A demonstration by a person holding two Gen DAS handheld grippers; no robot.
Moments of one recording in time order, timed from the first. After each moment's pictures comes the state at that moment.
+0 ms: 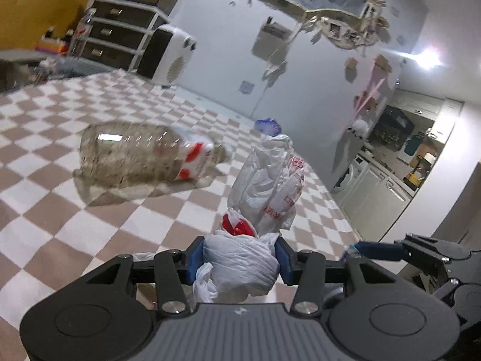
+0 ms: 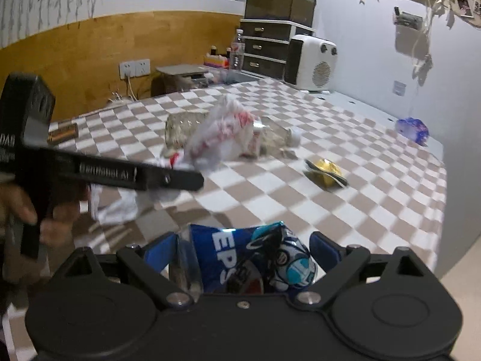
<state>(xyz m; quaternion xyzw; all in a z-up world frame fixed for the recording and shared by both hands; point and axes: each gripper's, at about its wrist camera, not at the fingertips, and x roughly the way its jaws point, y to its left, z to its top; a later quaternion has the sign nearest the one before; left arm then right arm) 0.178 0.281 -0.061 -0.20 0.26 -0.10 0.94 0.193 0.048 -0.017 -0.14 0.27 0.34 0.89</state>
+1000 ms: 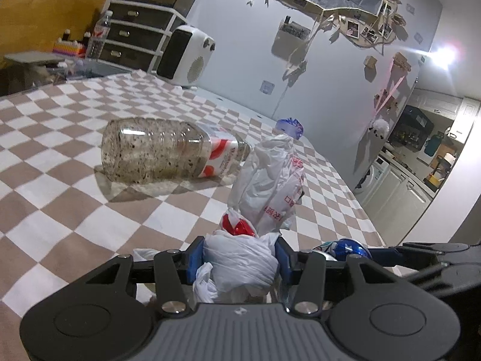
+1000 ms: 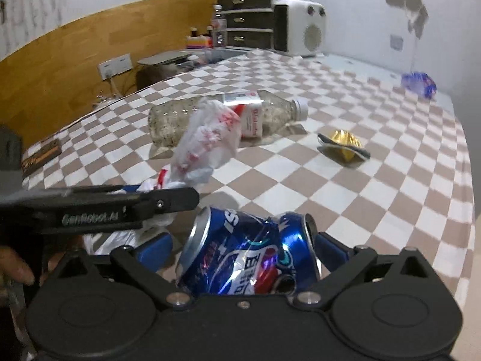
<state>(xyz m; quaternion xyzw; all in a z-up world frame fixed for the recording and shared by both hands) 0.172 0.280 -0.061 -0.19 0.26 -0.06 0.95 0.231 0.078 -0.034 -0.08 0.35 0.31 0.88</state>
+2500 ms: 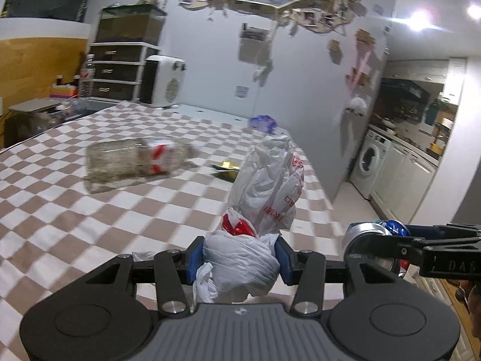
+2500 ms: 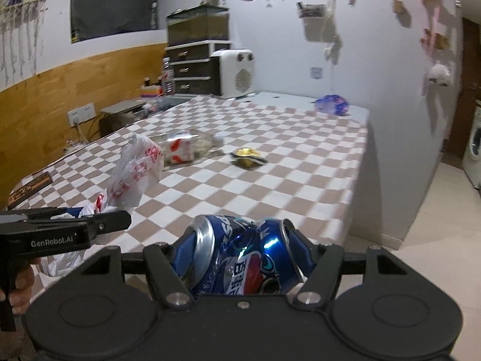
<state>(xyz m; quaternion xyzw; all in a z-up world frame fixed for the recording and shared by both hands) 0.075 0.156 -0.012 -0.10 0.25 -0.04 0.96 0.123 -0.064 0.011 -0.04 0.27 0.22 0.94</state>
